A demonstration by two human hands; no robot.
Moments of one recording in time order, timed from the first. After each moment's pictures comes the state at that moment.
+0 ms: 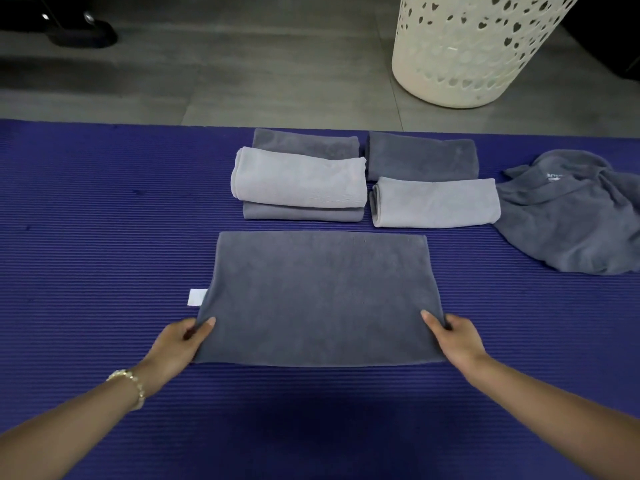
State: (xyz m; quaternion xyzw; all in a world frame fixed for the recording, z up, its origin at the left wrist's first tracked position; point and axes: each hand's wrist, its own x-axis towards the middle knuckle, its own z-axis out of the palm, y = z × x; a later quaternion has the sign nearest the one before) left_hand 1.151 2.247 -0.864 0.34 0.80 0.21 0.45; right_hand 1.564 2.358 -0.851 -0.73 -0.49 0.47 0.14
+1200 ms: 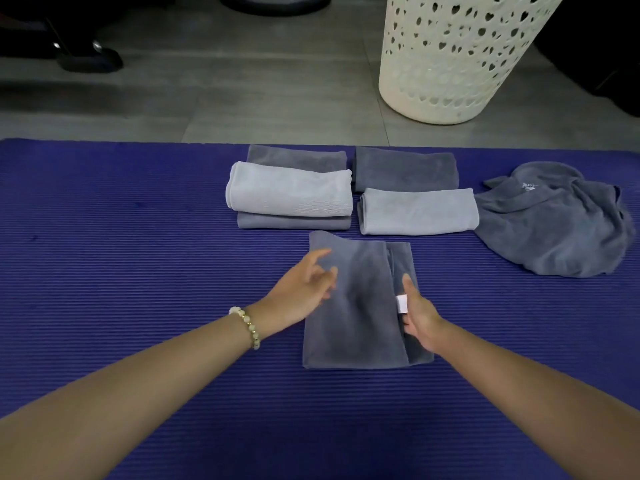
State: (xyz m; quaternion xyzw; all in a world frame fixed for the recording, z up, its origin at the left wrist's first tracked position) left_hand 1.314 2.339 -0.756 0.54 0.63 0.26 0.50; right_hand 1.531 2.391 -0.844 -0.69 -0.30 0.64 0.18
